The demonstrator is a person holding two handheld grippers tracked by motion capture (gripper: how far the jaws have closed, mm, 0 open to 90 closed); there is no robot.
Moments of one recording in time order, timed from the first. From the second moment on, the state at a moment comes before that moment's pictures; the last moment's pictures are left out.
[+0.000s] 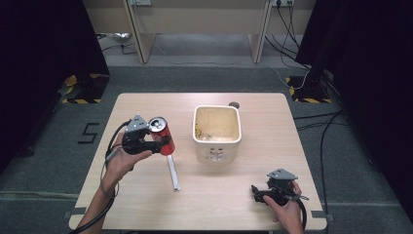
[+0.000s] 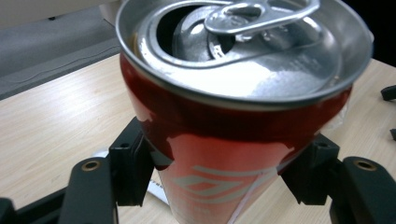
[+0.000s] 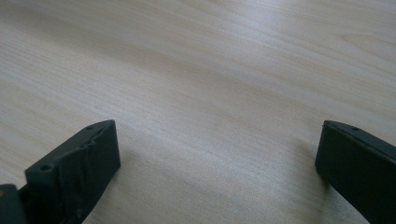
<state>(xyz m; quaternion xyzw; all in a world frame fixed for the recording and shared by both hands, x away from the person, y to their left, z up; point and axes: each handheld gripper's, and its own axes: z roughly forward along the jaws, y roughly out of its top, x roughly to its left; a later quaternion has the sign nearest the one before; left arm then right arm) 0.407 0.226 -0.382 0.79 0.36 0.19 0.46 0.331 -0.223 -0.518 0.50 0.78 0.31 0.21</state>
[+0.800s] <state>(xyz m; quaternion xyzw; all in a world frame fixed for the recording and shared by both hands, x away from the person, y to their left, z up) 0.421 0.209 -0.351 0.79 0.34 0.19 0.47 0.331 -0.224 -0.518 0.50 0.78 0.31 0.21</state>
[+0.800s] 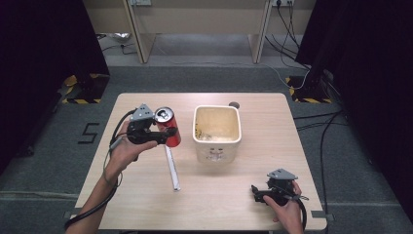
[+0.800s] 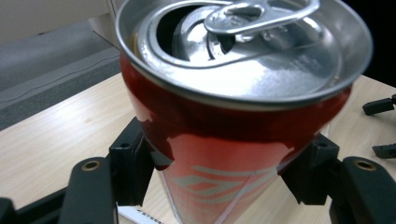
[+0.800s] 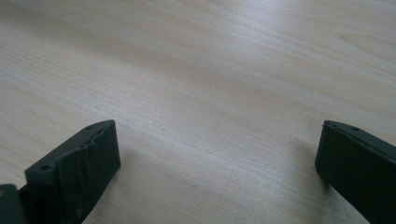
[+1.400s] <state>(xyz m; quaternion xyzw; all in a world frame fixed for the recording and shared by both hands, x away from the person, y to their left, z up) 0.427 0.200 -0.326 0.79 0.33 0.19 0.48 0.331 -0.224 -0.518 0.50 0.78 0.31 0.21</state>
